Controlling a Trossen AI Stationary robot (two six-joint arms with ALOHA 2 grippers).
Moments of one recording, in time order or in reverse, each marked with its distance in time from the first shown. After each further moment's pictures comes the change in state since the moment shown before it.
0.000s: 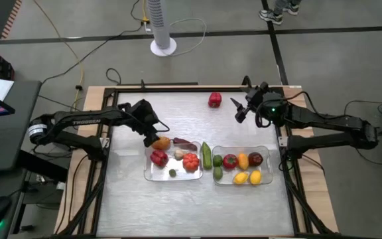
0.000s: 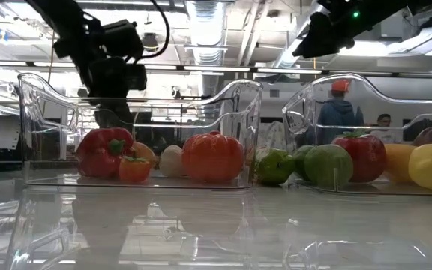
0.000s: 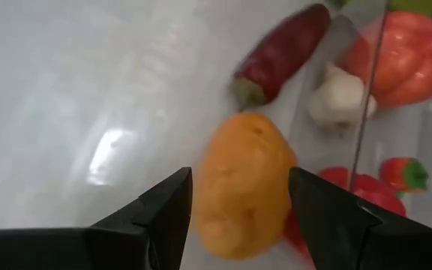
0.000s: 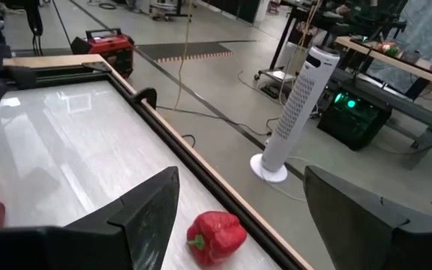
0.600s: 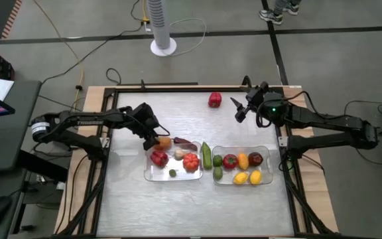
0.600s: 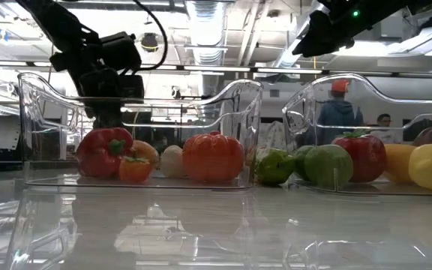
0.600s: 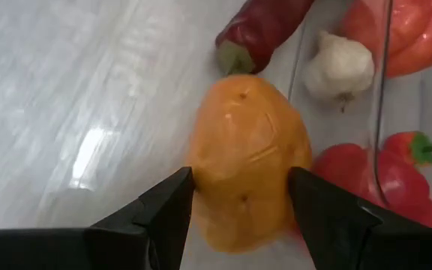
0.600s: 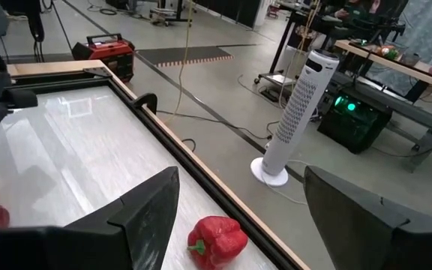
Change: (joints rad) left arm 0.005 0.038 -0.096 0.112 0.072 0.047; right arm 0.000 0.000 0.000 0.016 0.000 0.000
